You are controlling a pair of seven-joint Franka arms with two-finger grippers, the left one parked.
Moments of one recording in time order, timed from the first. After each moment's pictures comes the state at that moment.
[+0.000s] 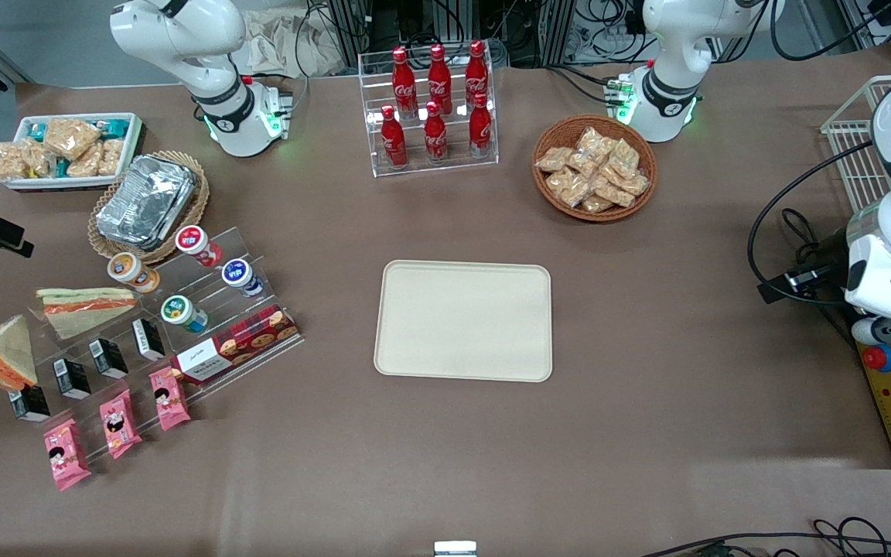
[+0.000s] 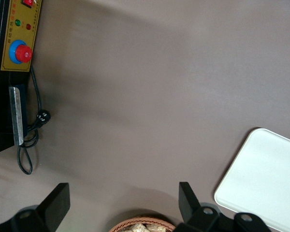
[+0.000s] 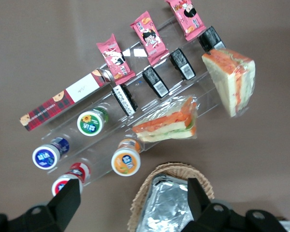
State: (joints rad) arm 0.01 -0.03 -0.25 -1.67 -0.01 1.62 -0.21
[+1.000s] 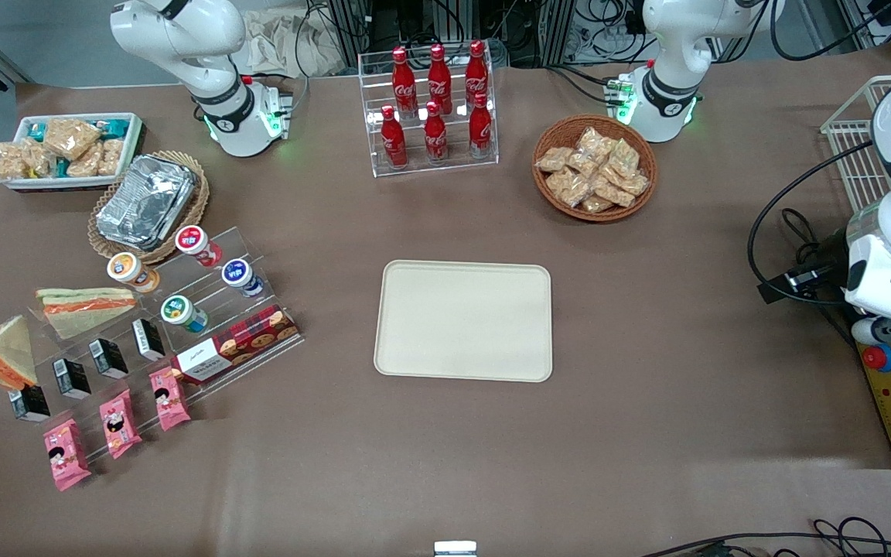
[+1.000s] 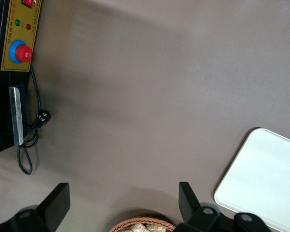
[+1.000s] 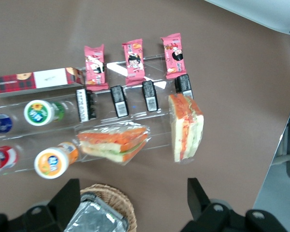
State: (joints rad) arm -0.03 0.03 -0.39 -1.67 0.04 1.81 -0.77
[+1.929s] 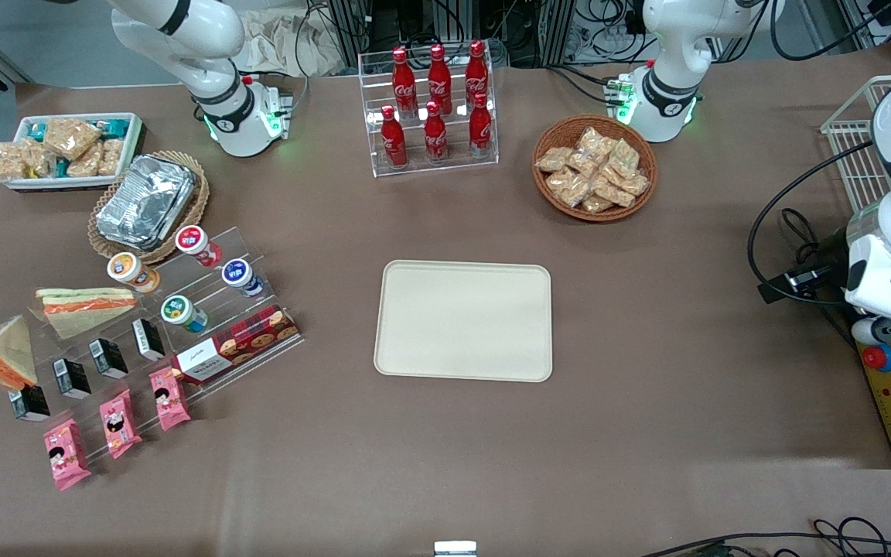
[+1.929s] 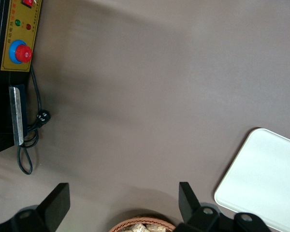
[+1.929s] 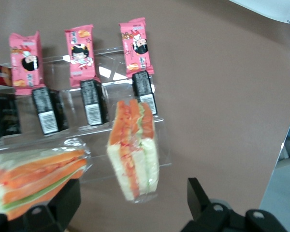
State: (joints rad) arm -0.16 0.31 -0.39 -1.67 0.18 2.09 -0.94
